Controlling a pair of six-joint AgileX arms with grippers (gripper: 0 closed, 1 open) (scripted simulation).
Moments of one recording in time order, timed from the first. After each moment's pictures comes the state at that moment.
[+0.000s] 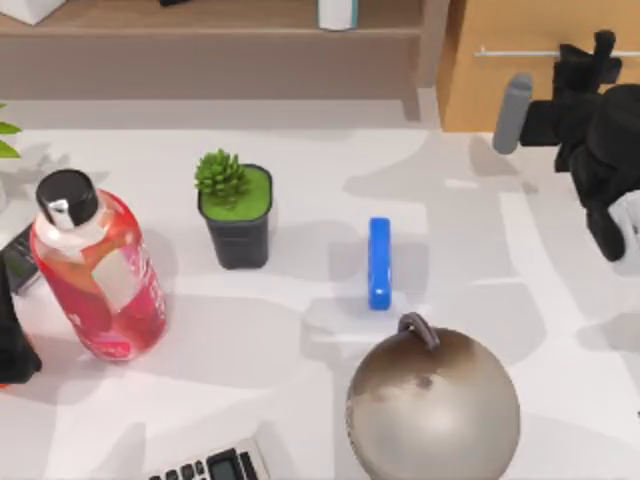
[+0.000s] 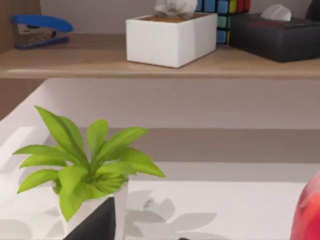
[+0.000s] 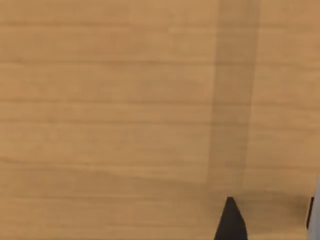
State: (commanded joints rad) left arm 0.00 0.00 0.00 0.00 0.00 0.00; right arm 0.17 2.30 1.10 1.19 0.20 -1.55
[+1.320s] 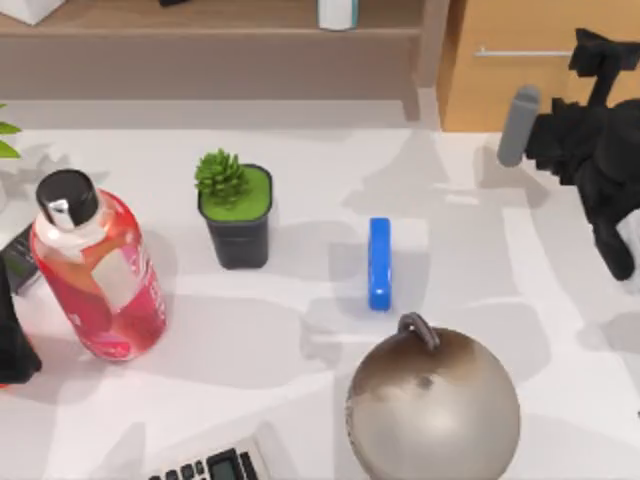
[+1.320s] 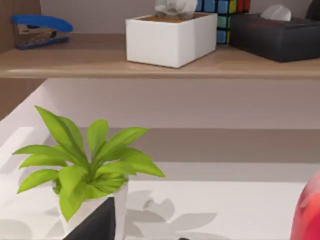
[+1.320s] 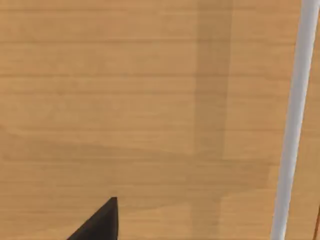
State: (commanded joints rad) left arm 0.00 0.00 0.00 0.00 0.00 0.00; right arm 0.19 2.24 0.97 1.24 0.21 -1.54
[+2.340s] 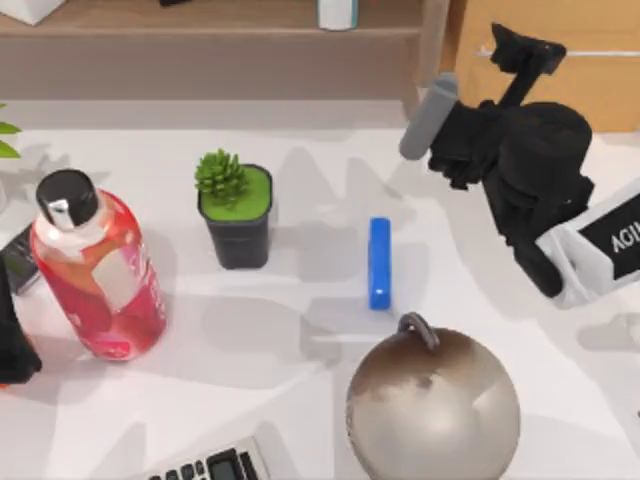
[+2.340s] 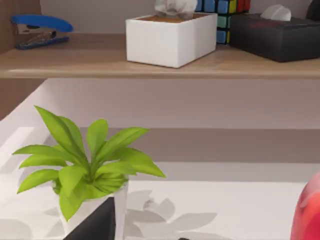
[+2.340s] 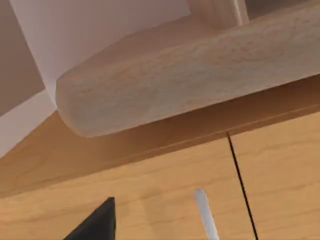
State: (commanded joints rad) left arm 0.00 0.00 0.00 0.00 0.00 0.00; right arm 0.43 2.16 0.98 1.17 0.36 -1.24
